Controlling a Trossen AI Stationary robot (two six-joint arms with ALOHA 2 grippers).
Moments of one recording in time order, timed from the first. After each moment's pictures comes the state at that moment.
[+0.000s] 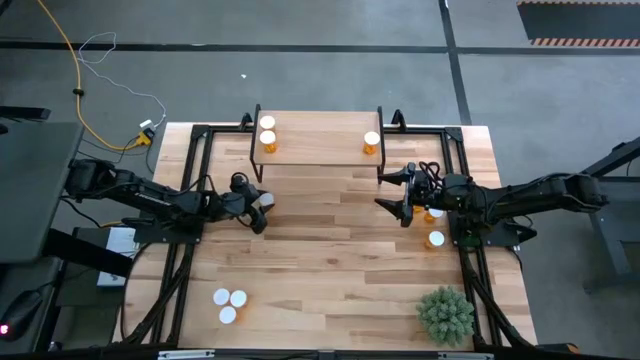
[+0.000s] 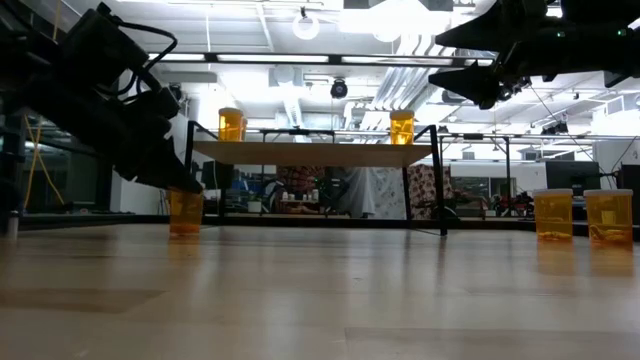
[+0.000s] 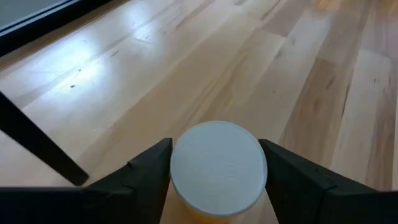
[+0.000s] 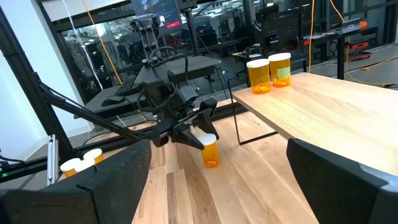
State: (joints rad) left arm 0.11 1.10 0.16 0.30 -0.47 -0.34; right arm -0.05 0.82 0.25 0.60 0.12 0.21
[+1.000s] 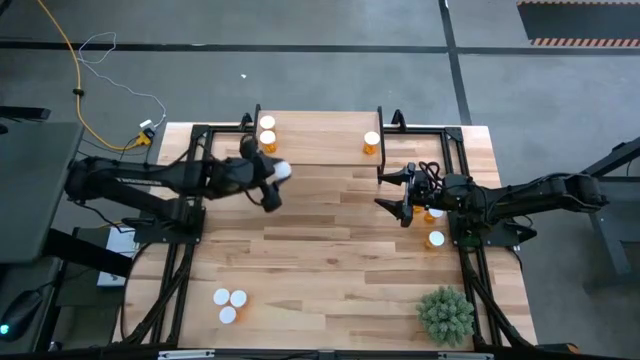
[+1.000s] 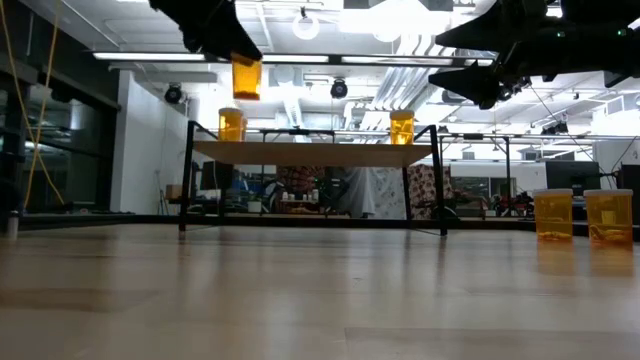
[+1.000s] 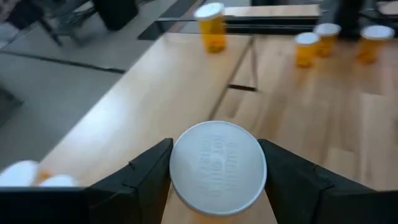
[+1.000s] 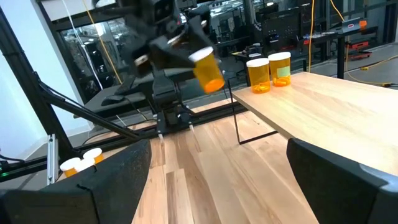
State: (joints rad) left arm 0.15 1.10 0.91 -0.35 -0.50 -0.01; right arm -0.05 0.82 0.25 0.60 0.12 0.21
